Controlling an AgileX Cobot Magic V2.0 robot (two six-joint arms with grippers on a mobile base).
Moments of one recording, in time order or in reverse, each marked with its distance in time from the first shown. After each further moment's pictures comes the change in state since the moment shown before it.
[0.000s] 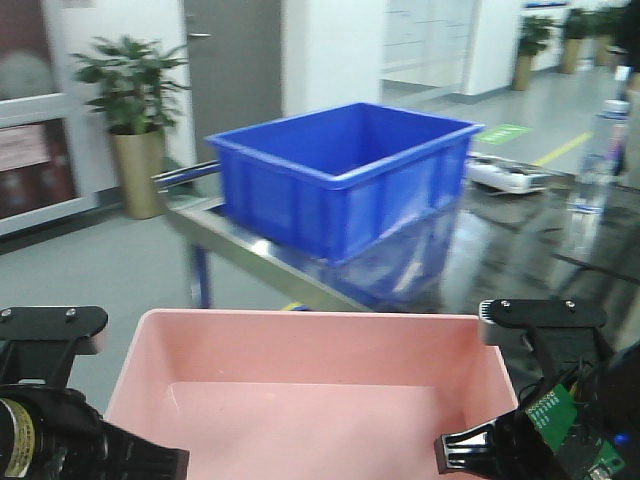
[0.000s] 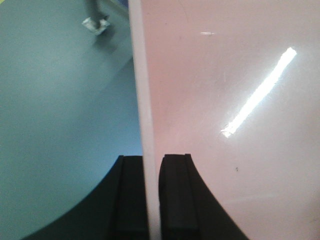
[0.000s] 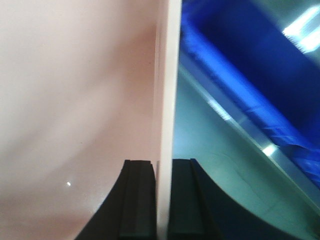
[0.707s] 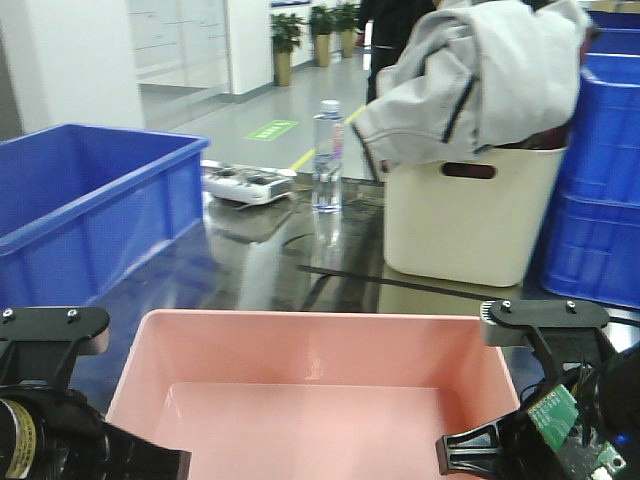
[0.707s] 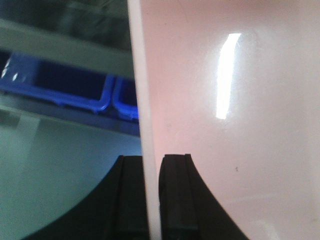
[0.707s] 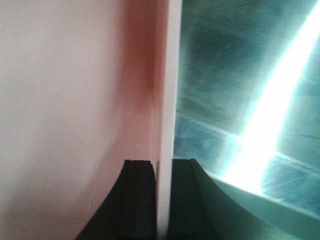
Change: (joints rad) left arm 0.000 0.000 0.000 0.000 0.000 0.000; right arm 0.000 0.000 0.000 -0.001 0.005 0.000
